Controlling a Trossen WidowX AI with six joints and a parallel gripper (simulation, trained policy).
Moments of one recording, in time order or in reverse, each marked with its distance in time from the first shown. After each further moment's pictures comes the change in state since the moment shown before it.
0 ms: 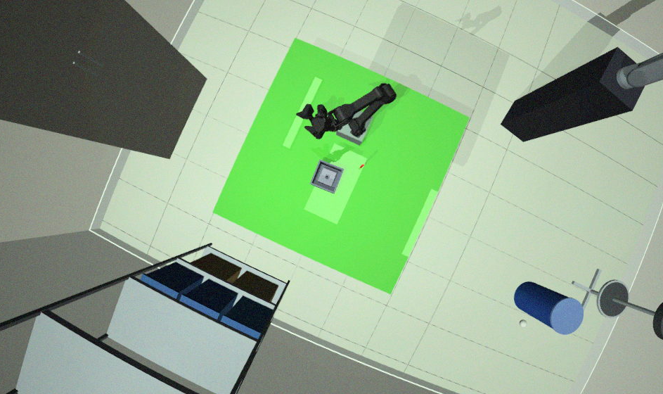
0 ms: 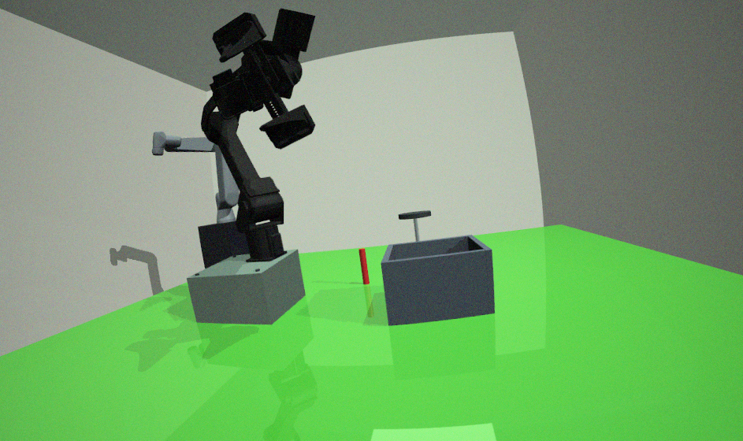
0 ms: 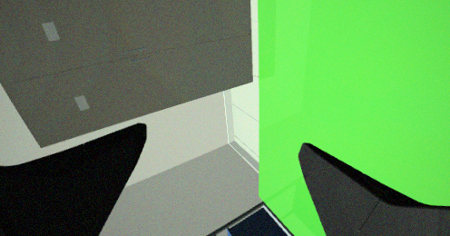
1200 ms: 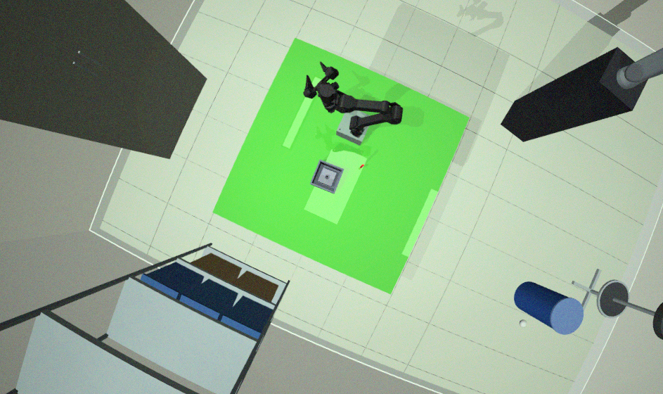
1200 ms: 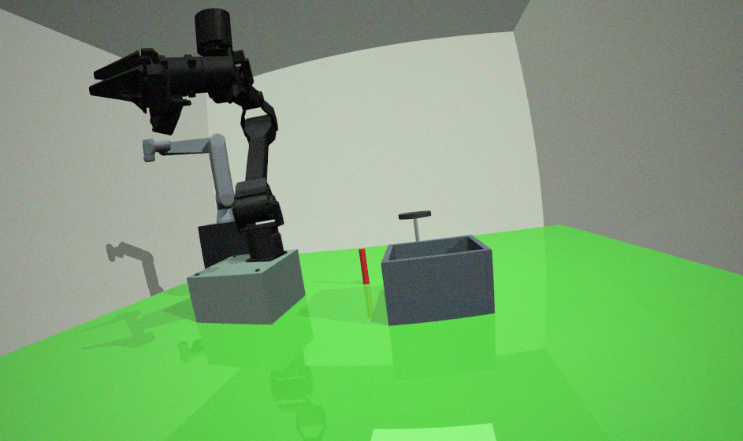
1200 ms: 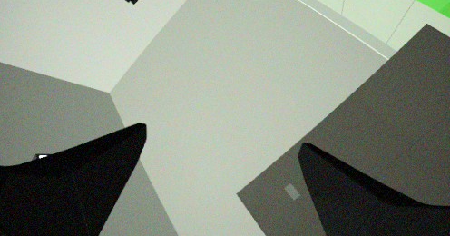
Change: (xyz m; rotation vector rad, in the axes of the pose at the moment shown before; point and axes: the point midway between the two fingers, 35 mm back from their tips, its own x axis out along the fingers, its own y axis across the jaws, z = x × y) arm -0.021 0.122 0.180 0.830 -0.452 0.818
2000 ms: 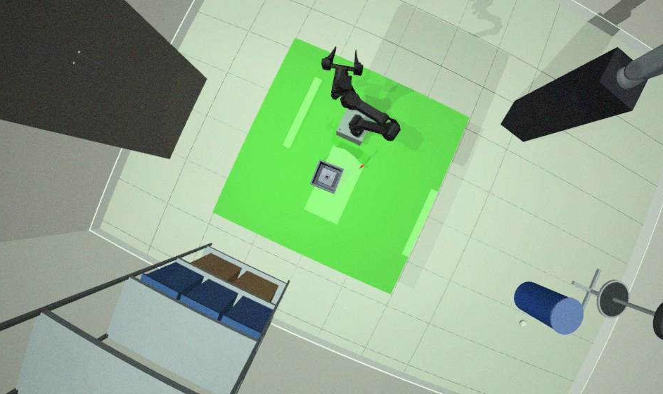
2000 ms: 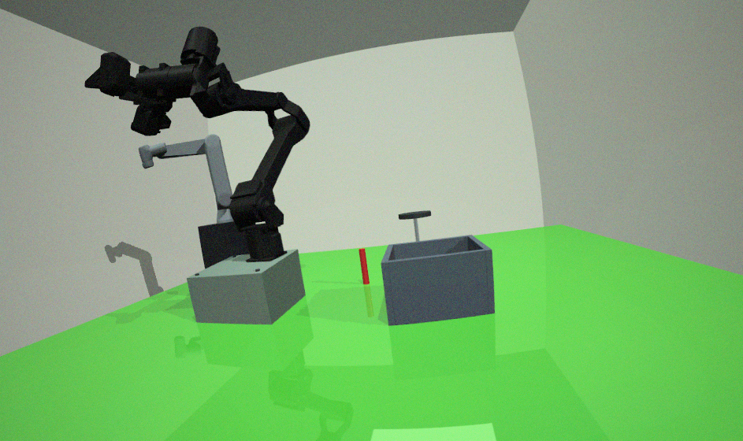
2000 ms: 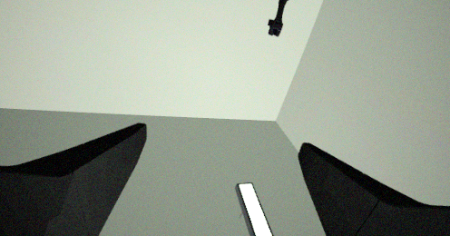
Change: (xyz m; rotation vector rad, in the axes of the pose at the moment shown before) arm 0.004 0.142 0.046 0.533 -0.002 0.642
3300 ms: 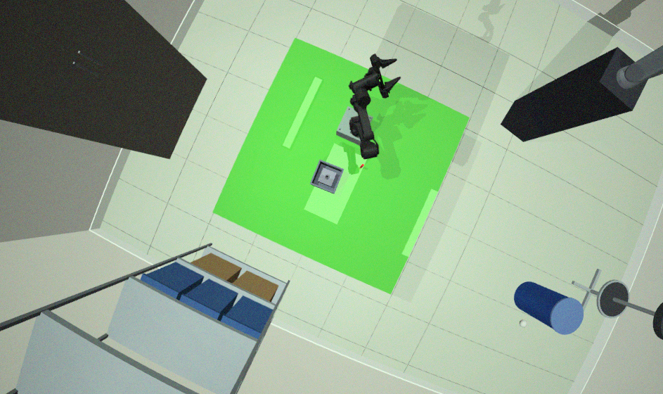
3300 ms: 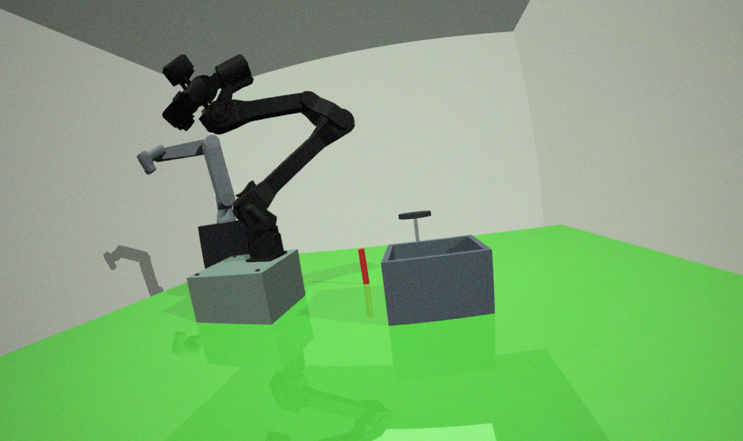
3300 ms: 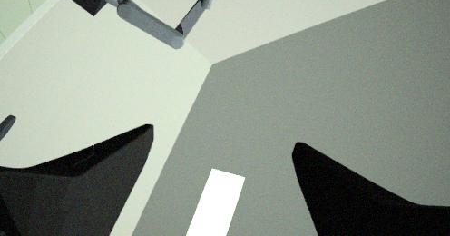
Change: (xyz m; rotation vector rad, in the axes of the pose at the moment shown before) arm -0.051 0.215 -0.035 0.676 0.565 0.862
